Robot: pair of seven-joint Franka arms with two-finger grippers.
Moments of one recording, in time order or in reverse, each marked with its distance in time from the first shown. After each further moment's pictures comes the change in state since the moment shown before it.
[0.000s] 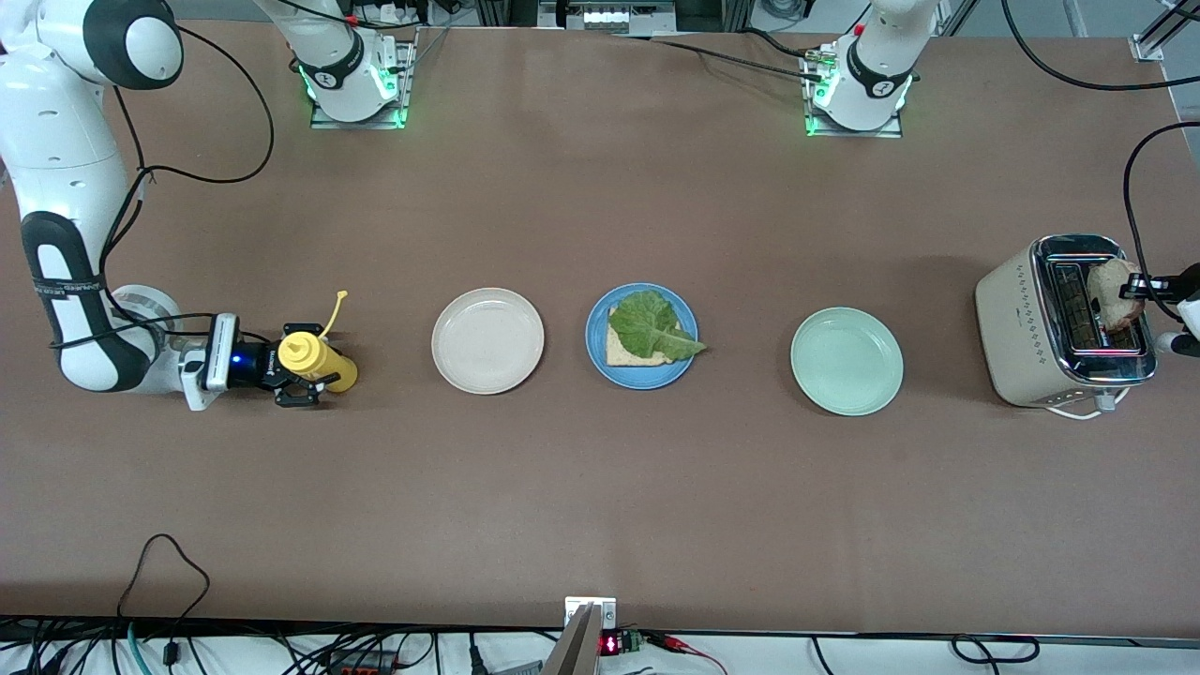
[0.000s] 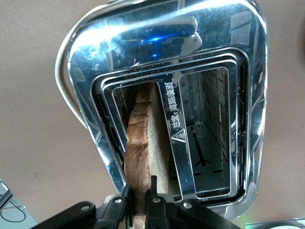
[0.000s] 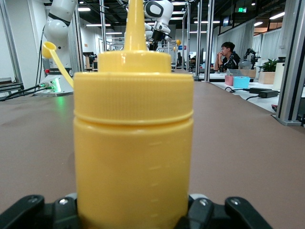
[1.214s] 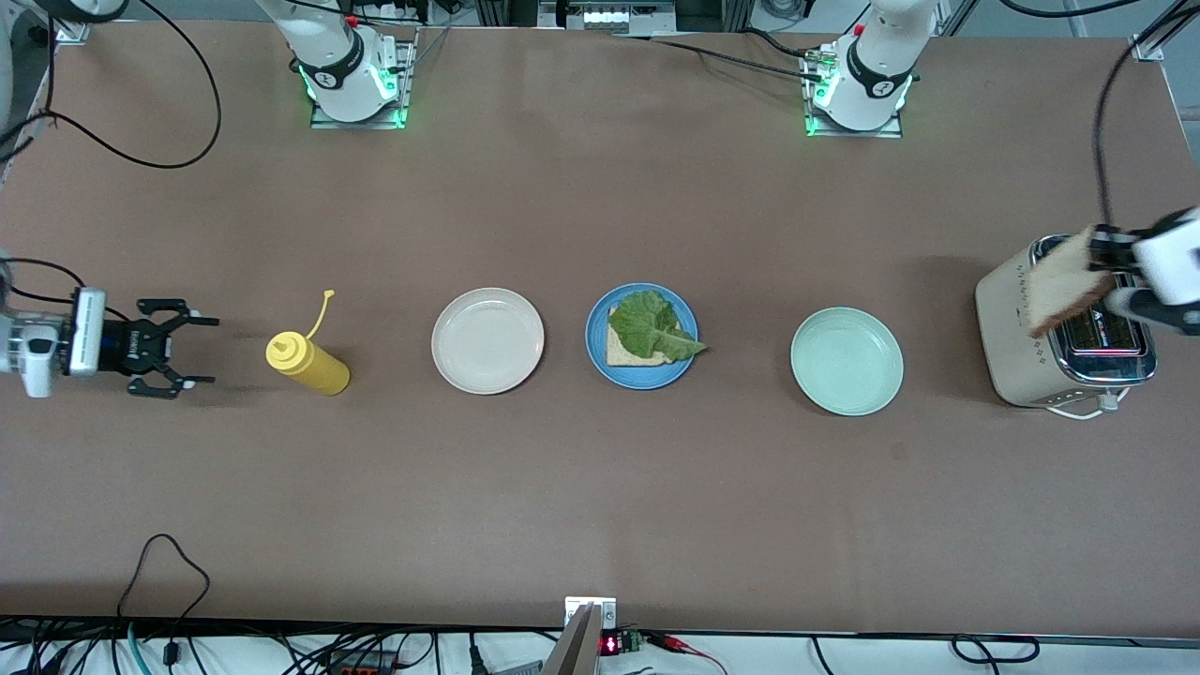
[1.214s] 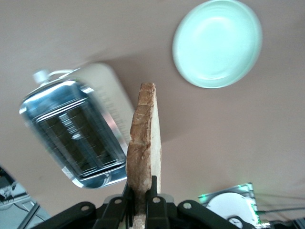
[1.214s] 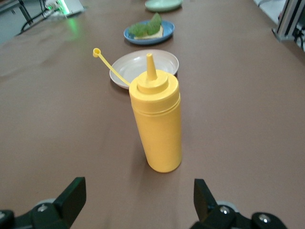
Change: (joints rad) left arm -0.073 -0.093 -0.402 0.221 -0.028 -0.371 -0.146; right arm -0.128 -0.276 0.013 0.084 -0.504 0.061 0.355
